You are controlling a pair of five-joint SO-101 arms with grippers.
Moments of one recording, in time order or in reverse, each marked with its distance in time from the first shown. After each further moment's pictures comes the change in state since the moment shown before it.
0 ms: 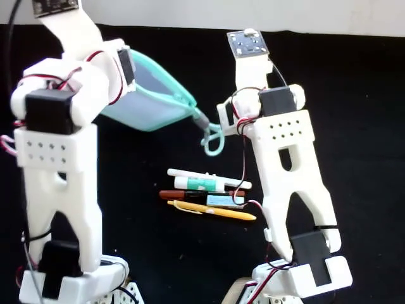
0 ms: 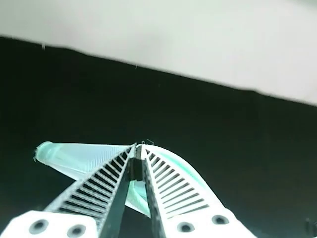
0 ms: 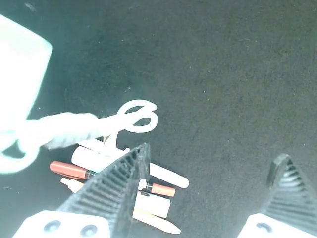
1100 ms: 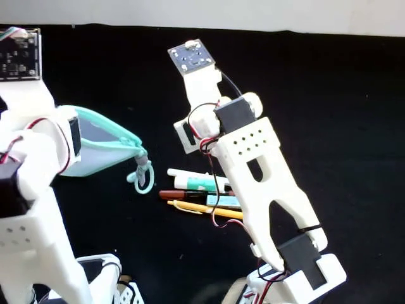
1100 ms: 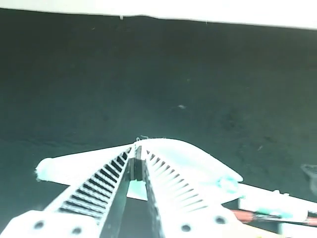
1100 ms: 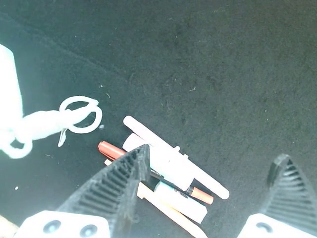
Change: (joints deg) left arm -15.3 -24.9 17.2 12.6 -18.5; right arm -14.2 0.0 -0.5 0.1 0.0
